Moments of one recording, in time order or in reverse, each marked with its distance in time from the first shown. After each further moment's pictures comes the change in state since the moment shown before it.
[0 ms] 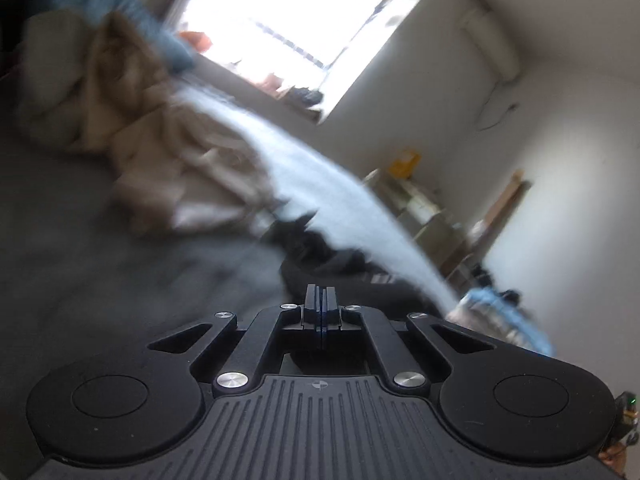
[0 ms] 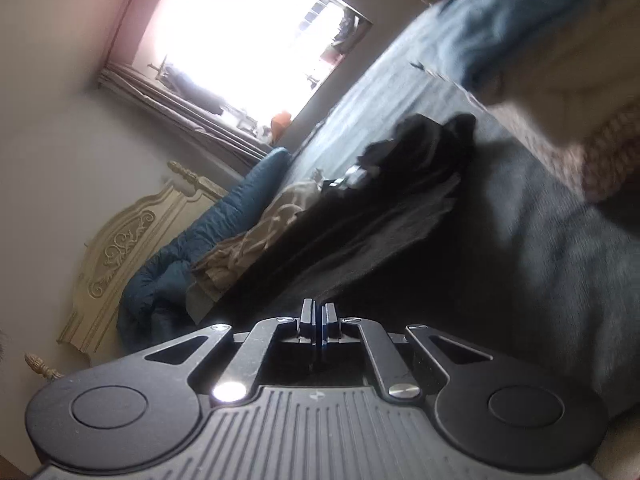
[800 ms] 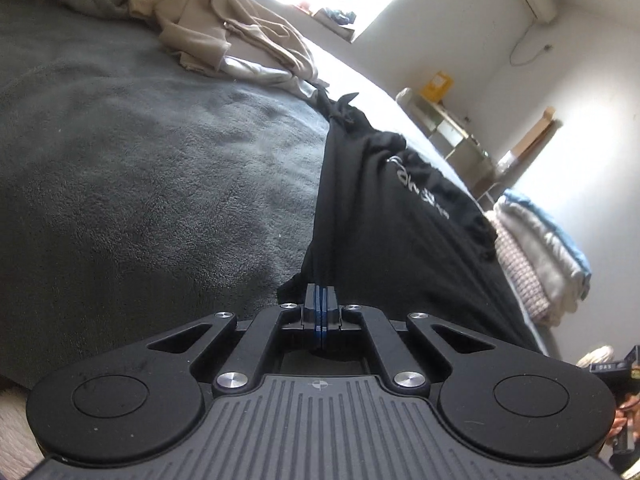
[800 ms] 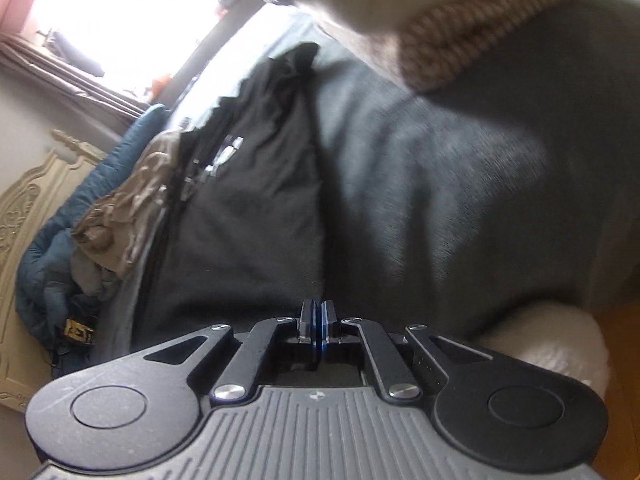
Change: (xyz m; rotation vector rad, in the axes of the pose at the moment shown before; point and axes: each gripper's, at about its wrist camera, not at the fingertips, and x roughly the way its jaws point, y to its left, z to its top) left arm 0.019 0.030 -0.089 -0.008 0.202 0.050; right arm -0.016 -0.048 -0.036 0.039 0.106 -0.367
